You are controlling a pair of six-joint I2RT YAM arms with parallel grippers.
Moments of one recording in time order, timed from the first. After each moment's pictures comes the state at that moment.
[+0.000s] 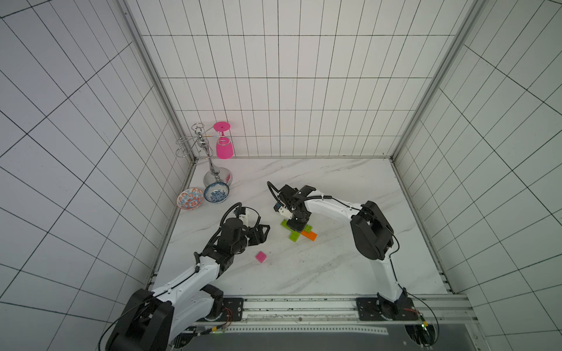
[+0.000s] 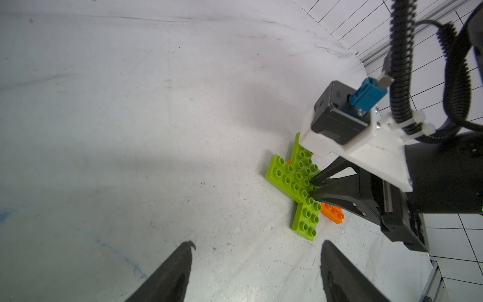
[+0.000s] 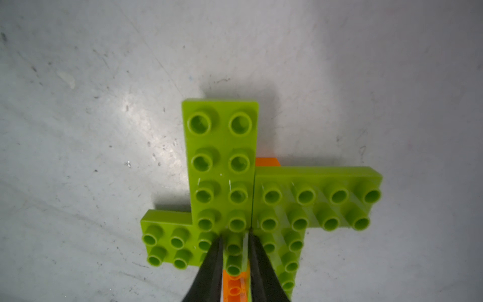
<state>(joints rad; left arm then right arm) -0.39 1.01 0.31 0.13 0.24 -0.63 0.81 2.13 1.69 -1.03 0.03 -0.24</state>
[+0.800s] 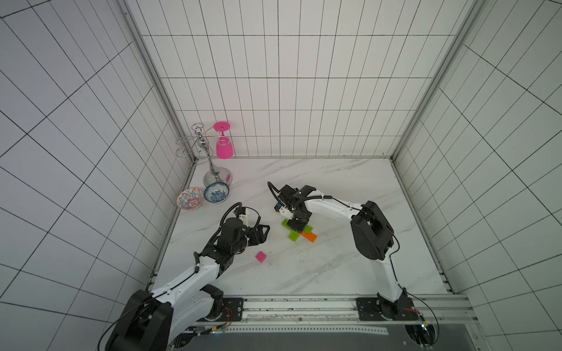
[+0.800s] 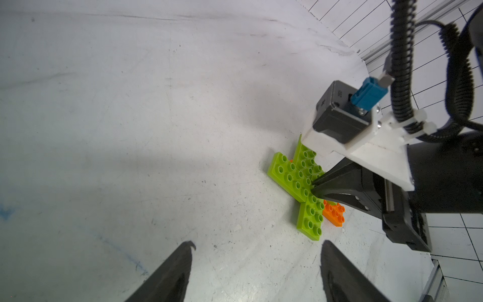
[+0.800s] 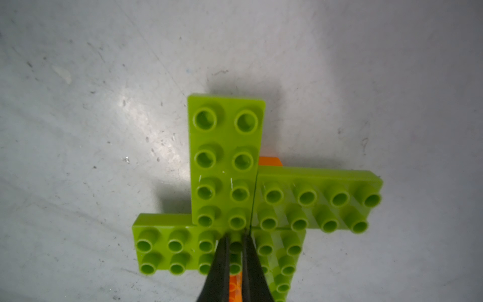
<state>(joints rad) -0.39 1.01 0.31 0.11 0.24 -0.63 0.81 2.13 1.69 -1.04 0.03 -0.23</state>
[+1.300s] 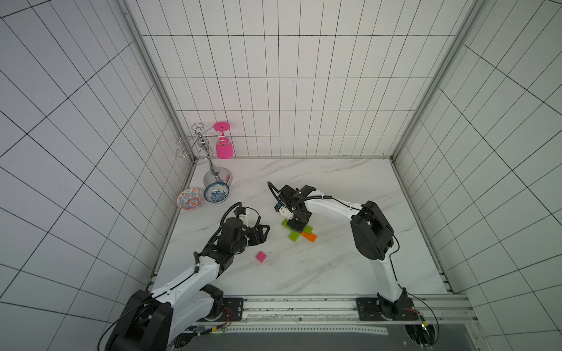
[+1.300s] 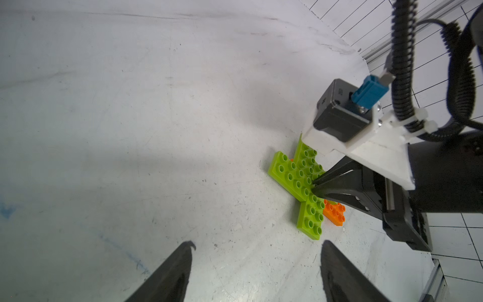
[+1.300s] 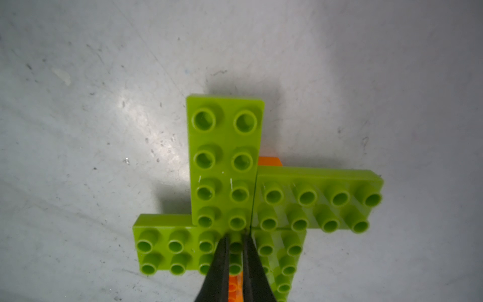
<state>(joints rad) -0.39 1.01 0.32 0.10 0.24 -0.63 0.81 2.13 1.69 -1.04 0.03 -0.22</state>
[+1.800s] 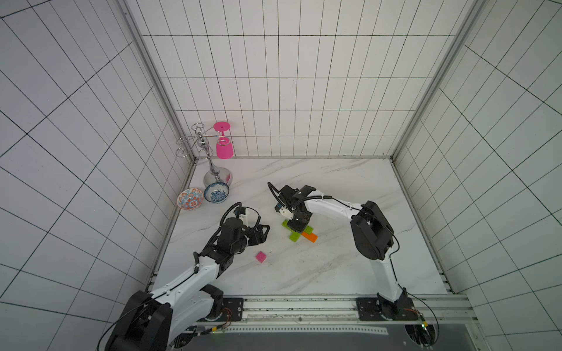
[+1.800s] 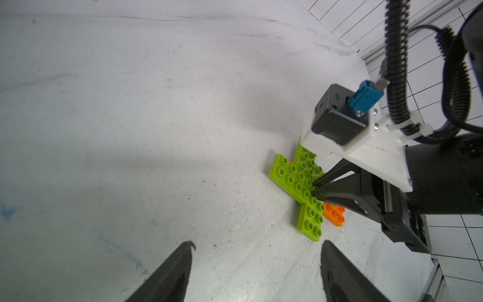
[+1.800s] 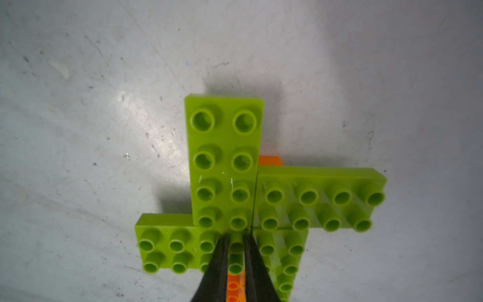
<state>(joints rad) -0.39 1.00 0.32 0.10 0.24 -0.63 0.81 2.13 1.69 -1.05 0.03 -0.21</state>
